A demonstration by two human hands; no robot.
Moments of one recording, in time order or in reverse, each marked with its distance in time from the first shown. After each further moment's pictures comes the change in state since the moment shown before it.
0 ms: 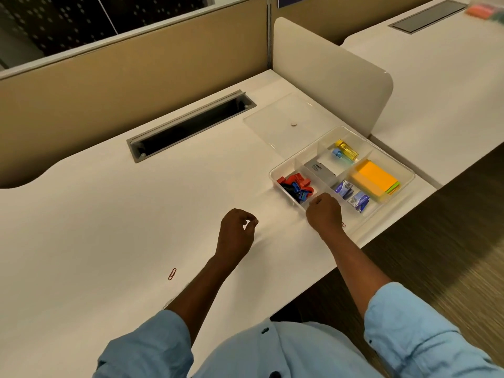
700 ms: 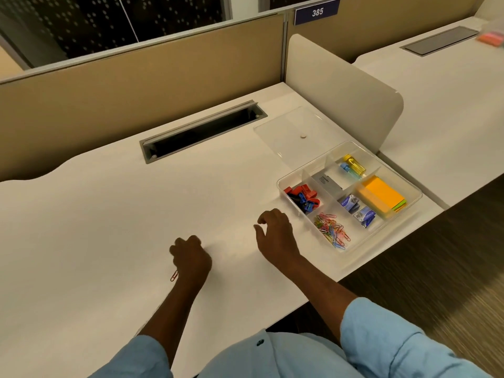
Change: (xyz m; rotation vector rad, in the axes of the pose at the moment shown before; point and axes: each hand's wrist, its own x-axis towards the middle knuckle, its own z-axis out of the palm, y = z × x) left_hand -0.018 -0.069 -0.052 0.411 0.070 -0.529; right_hand -0.072 -0.029 0.066 -0.030 -0.089 -0.697
